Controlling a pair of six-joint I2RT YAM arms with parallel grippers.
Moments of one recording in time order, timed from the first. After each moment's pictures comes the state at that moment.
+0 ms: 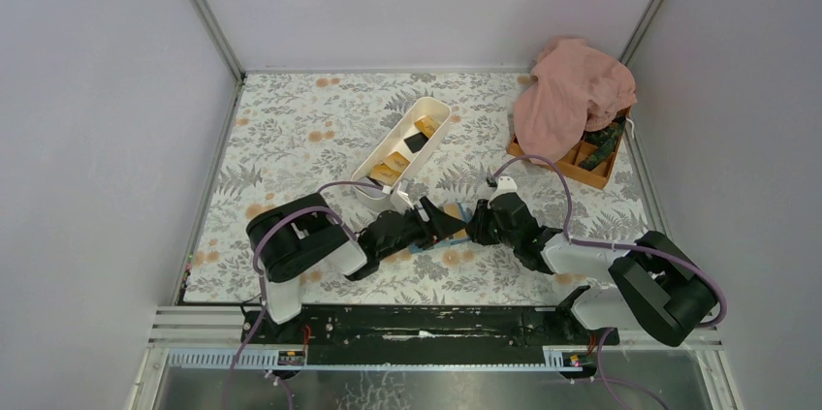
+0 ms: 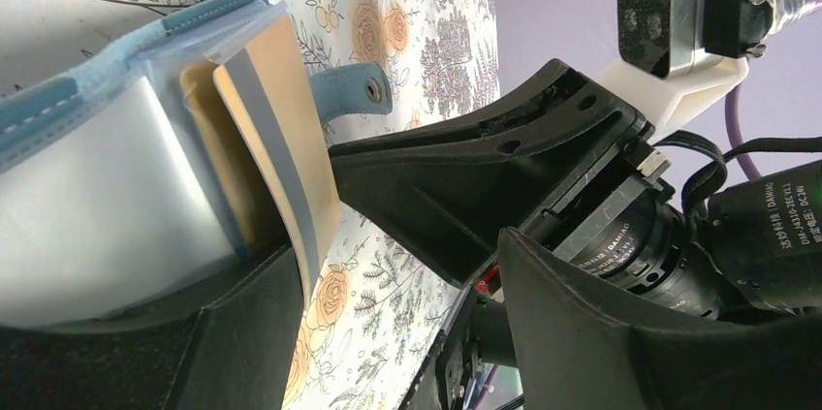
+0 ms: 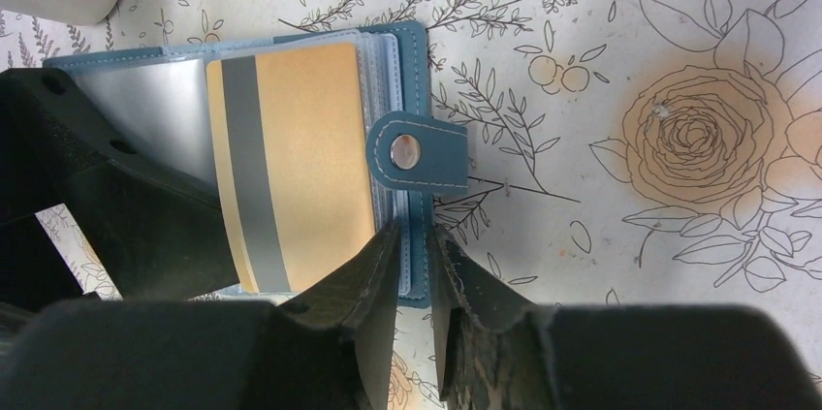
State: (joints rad) left arm -0.93 1.85 0.43 1.19 0.02 -1.29; right arm 0.67 1.31 0.33 0.30 0.03 0.59
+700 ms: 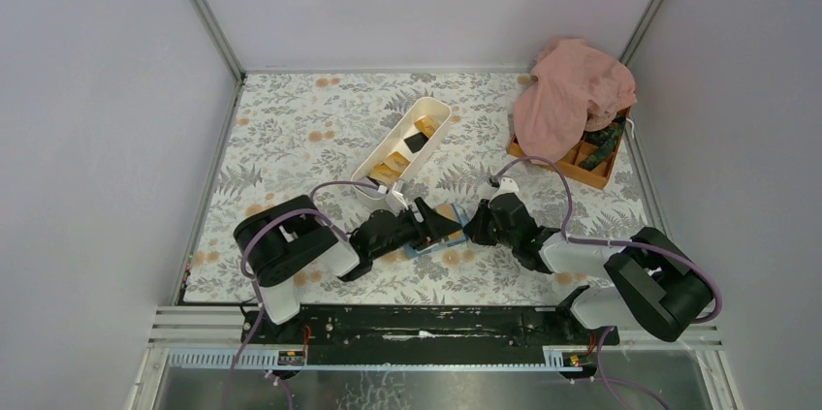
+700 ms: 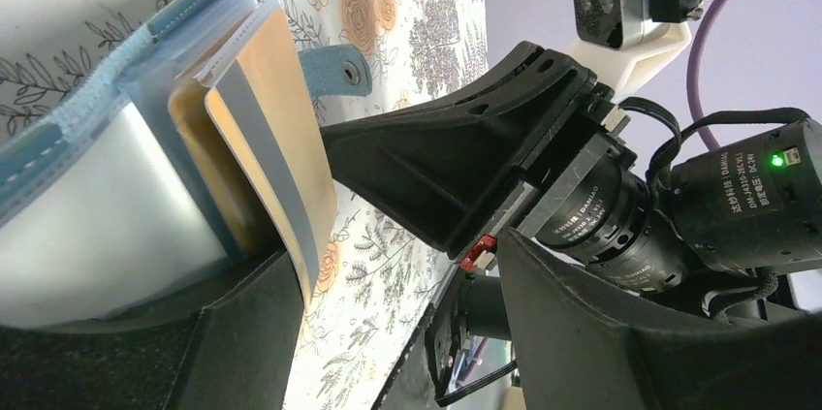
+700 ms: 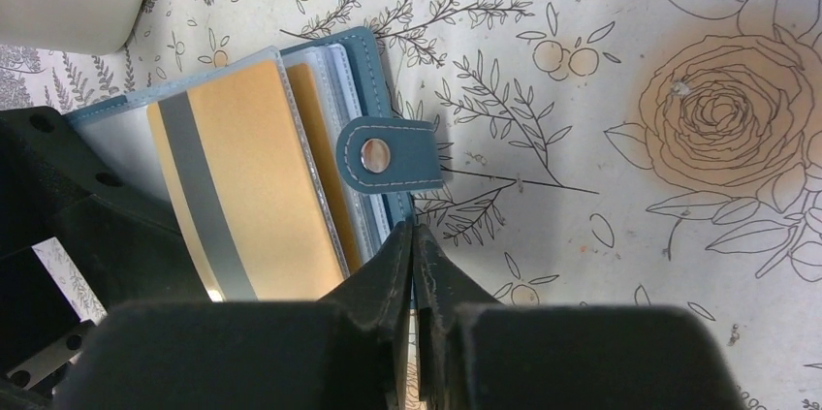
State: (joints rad) left arm -0.91 1.79 0.39 1.17 0.08 -1.29; right arm 0.67 1.34 0.33 0.32 0.03 0.69
